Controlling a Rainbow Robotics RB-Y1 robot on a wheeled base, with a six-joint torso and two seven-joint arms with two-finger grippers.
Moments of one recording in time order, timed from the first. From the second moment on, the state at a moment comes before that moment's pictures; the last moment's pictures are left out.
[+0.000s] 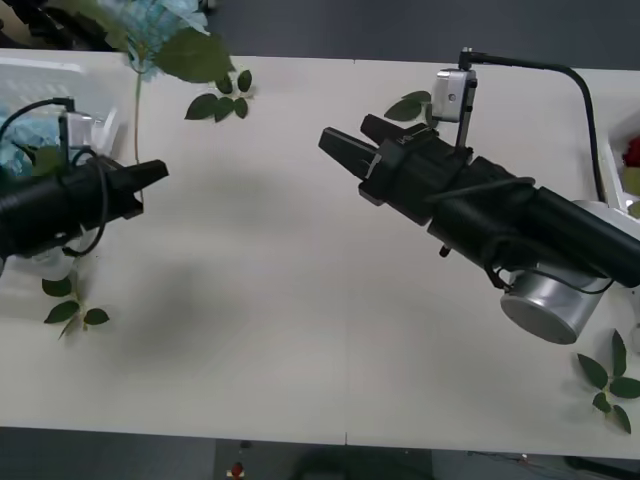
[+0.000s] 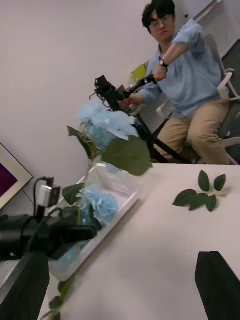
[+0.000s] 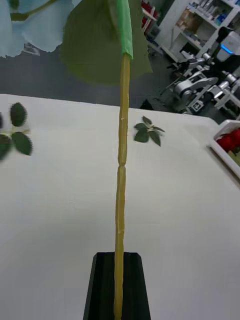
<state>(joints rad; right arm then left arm) -0.40 -0.84 0.65 -2.00 -0.60 -0.02 0.93 -0.29 0.71 -0.03 -1.32 2.05 0.86 -2.68</state>
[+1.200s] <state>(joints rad) -0.41 -0.64 0.05 -1.94 -1.49 1.10 1.89 -0.34 1.25 0.01 -1.08 1.62 1.00 -2.68</state>
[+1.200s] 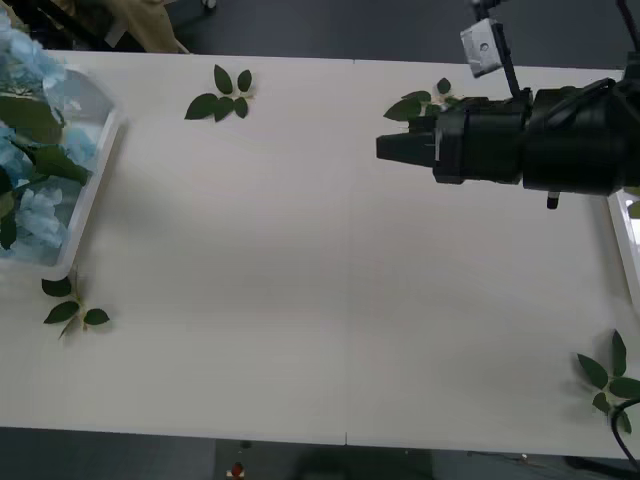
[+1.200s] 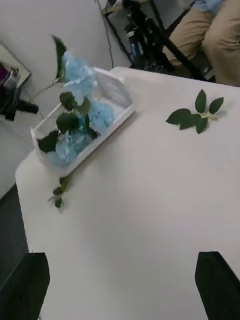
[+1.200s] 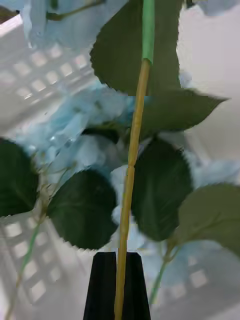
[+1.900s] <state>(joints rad) -0.41 -0.70 0.03 -1.57 -1.72 1.31 2.58 -0.60 1.11 -0.02 -0.80 1.24 0.78 -2.68</state>
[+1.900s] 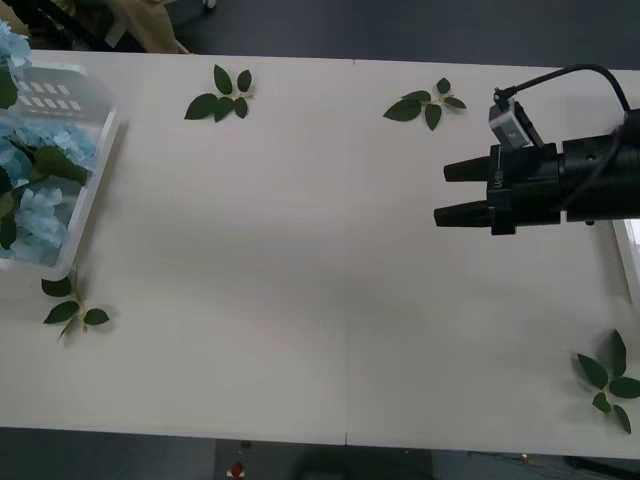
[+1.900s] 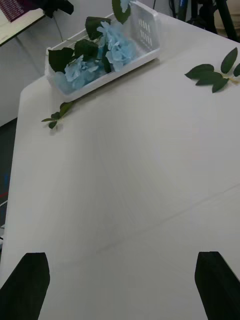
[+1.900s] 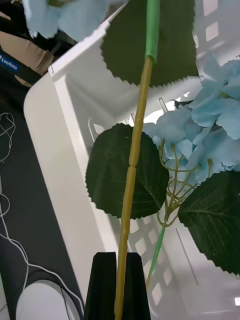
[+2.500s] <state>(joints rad) -0.41 -0.70 -0.09 -1.36 -1.73 1.50 2.70 -0.60 1.07 -0.02 -0.76 1.22 0.77 -2.68</state>
